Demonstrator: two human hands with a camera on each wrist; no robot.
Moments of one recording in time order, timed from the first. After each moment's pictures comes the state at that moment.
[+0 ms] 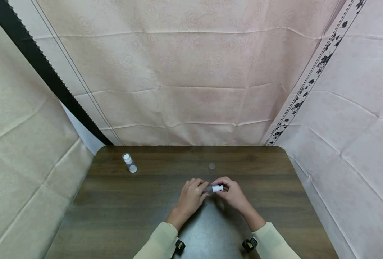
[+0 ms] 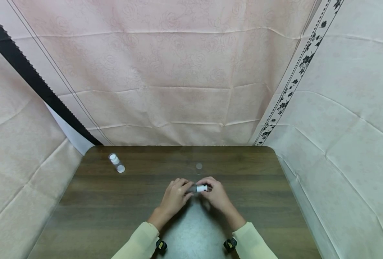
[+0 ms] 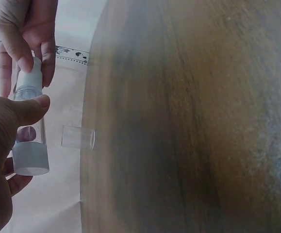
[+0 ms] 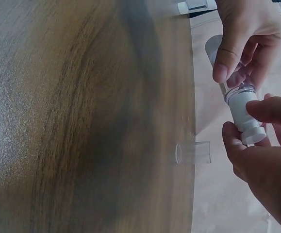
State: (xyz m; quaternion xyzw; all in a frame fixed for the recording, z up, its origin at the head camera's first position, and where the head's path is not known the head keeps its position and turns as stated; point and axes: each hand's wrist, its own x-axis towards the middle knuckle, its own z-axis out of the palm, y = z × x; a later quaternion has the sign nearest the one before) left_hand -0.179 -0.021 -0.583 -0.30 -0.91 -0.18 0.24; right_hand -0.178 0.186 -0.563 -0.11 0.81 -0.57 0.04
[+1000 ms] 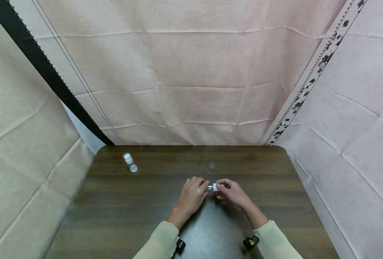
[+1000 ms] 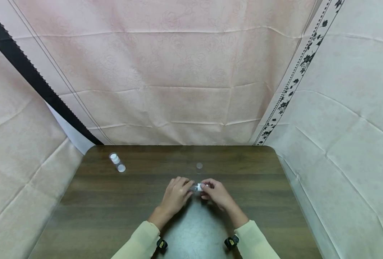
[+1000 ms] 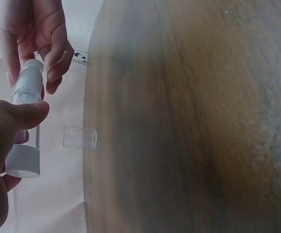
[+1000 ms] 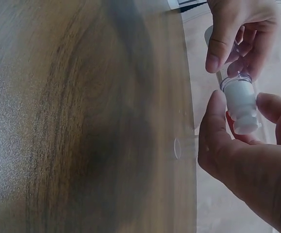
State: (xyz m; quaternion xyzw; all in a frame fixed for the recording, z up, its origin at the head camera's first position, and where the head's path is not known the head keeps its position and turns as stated) left_hand -0.182 -0.020 -0.582 -0.31 -0.90 -0.14 0.28; right_hand -0.181 0.191 -0.564 0.02 0.72 -0.66 0.20
